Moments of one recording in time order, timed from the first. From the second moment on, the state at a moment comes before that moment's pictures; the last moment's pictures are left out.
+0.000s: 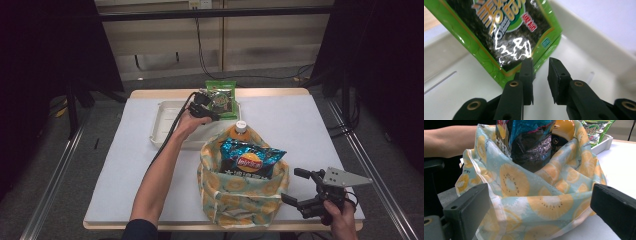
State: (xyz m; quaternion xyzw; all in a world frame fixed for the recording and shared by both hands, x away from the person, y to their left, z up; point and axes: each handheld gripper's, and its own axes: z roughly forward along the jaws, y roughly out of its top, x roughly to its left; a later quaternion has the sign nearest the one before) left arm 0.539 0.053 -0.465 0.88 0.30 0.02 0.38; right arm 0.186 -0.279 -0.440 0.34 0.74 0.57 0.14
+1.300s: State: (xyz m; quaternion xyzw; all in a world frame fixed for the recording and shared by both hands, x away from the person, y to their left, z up) left arm 0.404 0.111 -0.396 0.81 0.25 0.04 0.53; right arm 0.185 -0.283 -0.438 0.35 0.73 0.57 0.16
